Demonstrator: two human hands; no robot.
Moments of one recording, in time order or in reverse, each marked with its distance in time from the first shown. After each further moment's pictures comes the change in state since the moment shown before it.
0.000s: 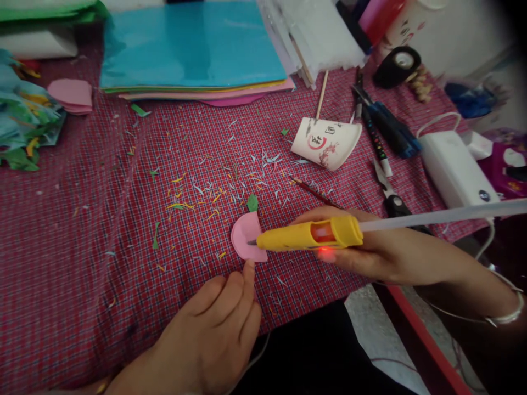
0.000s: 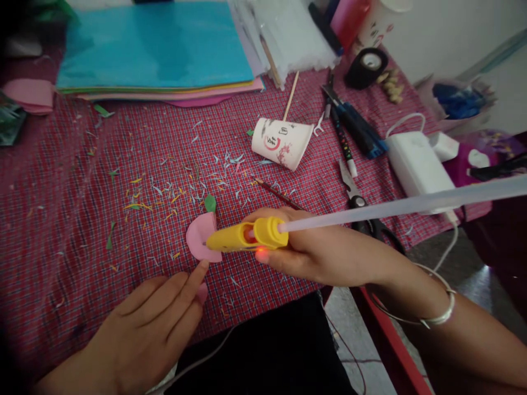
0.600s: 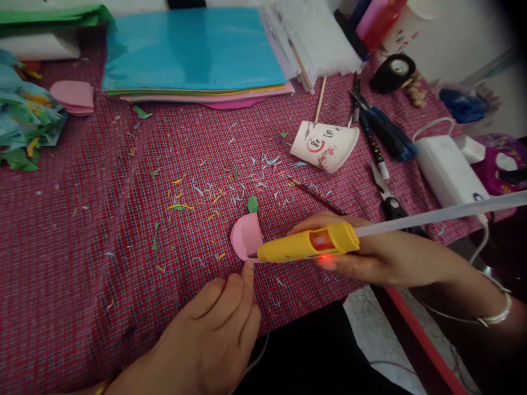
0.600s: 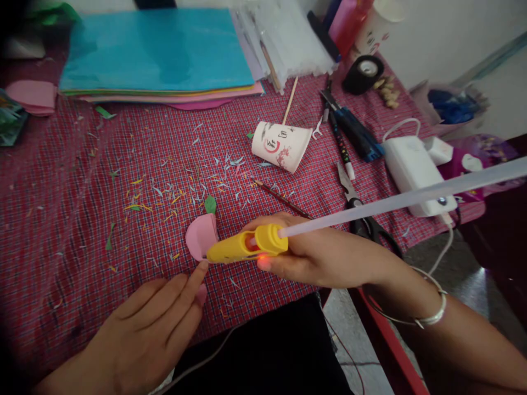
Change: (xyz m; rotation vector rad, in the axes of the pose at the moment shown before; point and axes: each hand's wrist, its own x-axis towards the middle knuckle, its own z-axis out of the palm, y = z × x) left_hand -0.007 0.002 0.002 0.029 -0.045 0.005; right_hand -0.005 0.007 -0.001 0.039 -0.097 -0.039
